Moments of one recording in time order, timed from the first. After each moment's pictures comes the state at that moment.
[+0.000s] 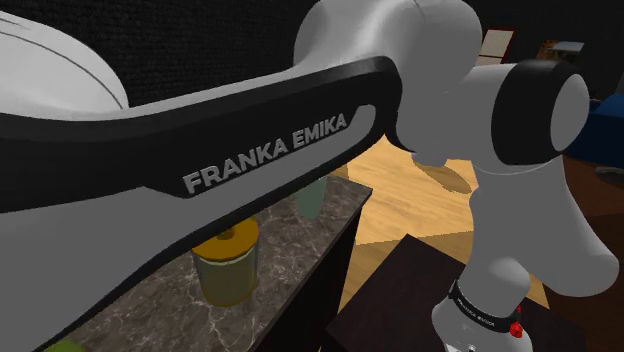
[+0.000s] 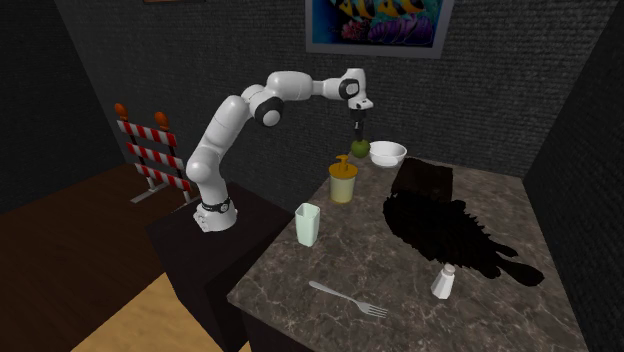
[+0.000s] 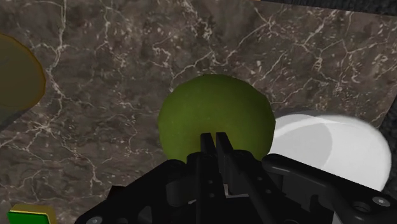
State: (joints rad) arm 0.78 0.64 0.50 -1.16 -0.46 1.80 0.98
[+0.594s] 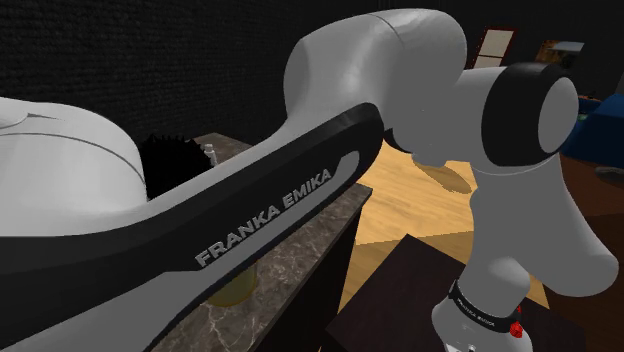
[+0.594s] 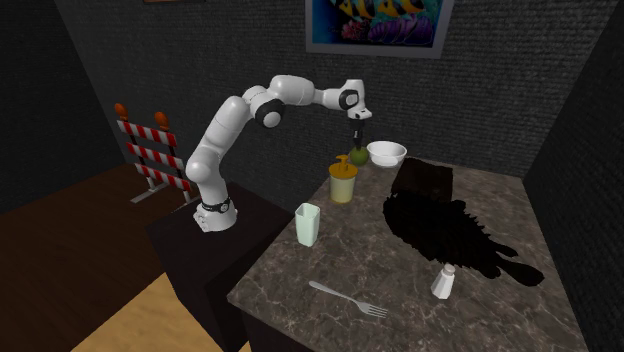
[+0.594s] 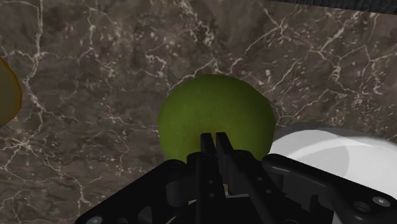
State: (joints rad) arm 0.77 0.66 0.50 -1.26 -0.47 1.91 1.01
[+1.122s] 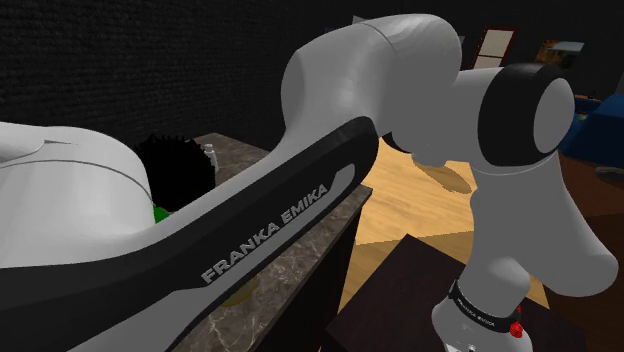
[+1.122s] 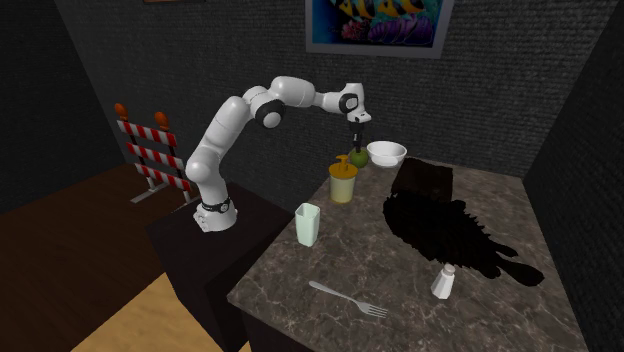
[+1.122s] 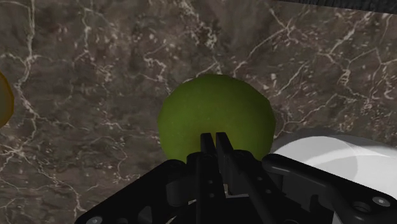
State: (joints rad) arm 0.76 0.66 0.49 -1.30 -0.48 1.94 1.01
